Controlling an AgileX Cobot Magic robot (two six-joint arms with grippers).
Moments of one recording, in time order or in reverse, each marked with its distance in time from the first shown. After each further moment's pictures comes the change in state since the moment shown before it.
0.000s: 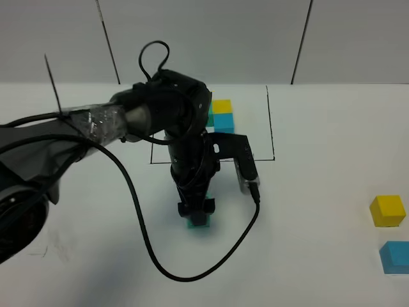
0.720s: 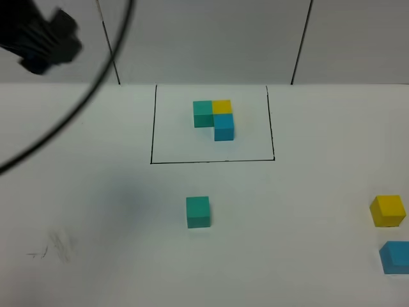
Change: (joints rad) left arm 0.109 -0.880 0.001 0.336 0.133 -0.724; right arm 0.000 0.000 0.000 0.000 0.000 0.000
